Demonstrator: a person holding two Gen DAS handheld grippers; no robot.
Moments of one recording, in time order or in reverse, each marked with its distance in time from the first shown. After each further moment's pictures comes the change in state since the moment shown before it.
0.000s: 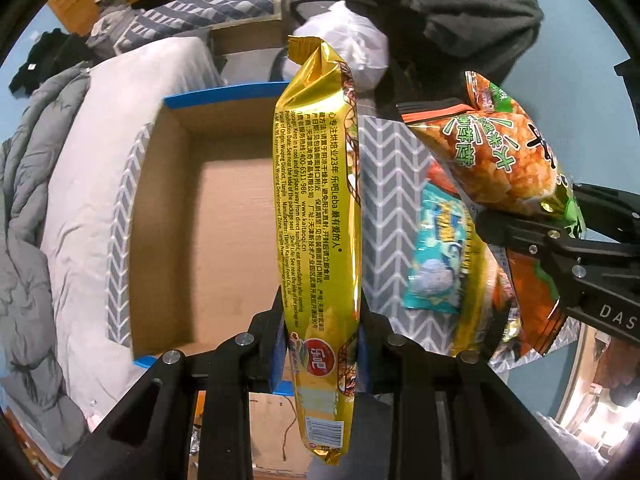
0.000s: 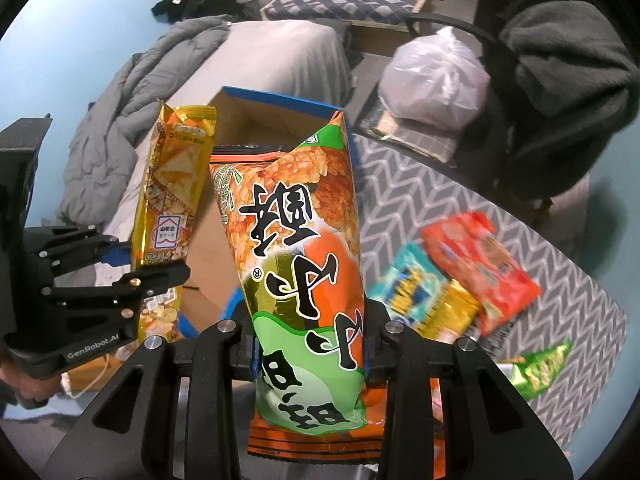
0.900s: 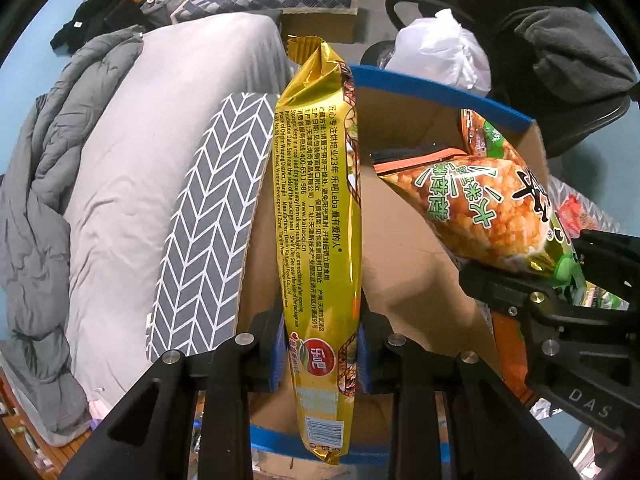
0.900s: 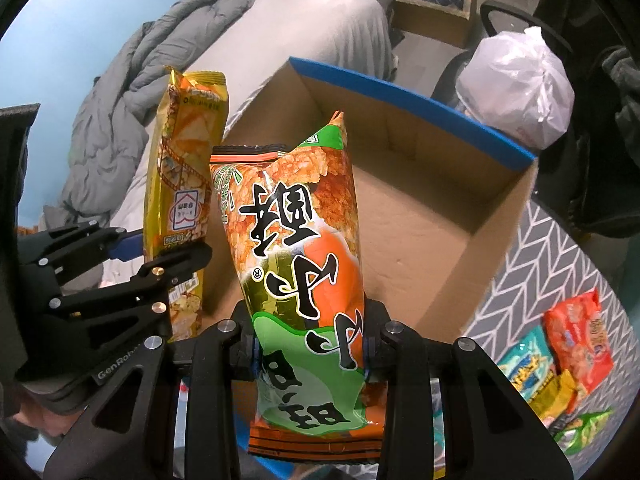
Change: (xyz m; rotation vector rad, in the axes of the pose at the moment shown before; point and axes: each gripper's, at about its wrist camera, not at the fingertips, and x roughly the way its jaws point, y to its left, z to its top) left arm 0.059 0.121 0.025 -0.145 0.007 0.105; right arm 0.121 0.096 0.080 -0.035 0.107 0.050
